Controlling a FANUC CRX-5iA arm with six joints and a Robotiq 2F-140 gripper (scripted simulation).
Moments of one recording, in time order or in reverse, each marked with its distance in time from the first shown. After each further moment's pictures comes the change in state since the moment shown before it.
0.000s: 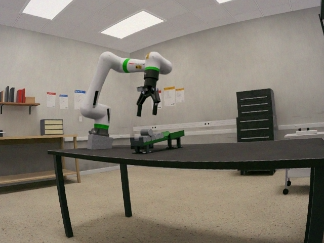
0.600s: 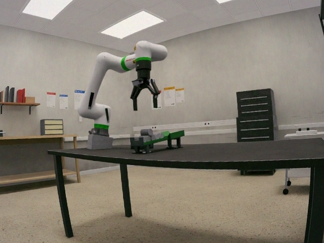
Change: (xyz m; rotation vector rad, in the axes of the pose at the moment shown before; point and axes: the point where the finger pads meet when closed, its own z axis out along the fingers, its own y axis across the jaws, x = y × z) arm 0.059 -0.057 -0.020 0.044 -0.191 -0.191
